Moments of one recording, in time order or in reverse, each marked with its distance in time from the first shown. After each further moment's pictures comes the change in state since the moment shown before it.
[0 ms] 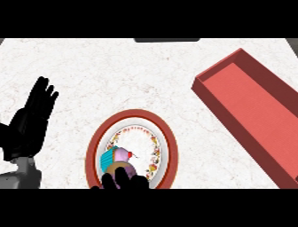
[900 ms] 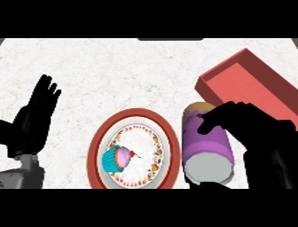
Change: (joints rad) left arm -0.021 -0.010 -0.001 0.024 -0.006 -0.008 -0.023; right arm 0.055 -0.088 -0.634 -0.344 -0.099 0.238 -0.089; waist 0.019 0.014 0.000
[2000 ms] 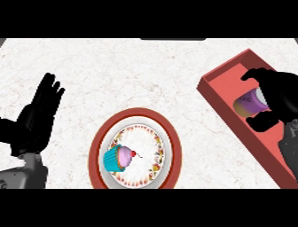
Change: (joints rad) left arm -0.012 -0.015 -0.015 -0.013 -0.019 0.004 0.015; right arm 0.080 -0.314 -0.350 0.656 -0.052 0.016 -0.507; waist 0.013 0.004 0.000
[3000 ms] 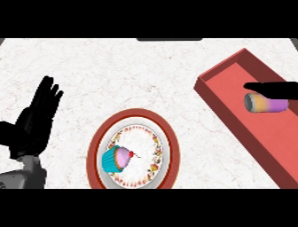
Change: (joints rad) left arm 0.021 -0.001 0.011 0.006 0.006 -0.009 -0.010; right arm -0.093 0.203 -0.432 0.028 -0.551 -0.311 -0.241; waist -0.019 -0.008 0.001
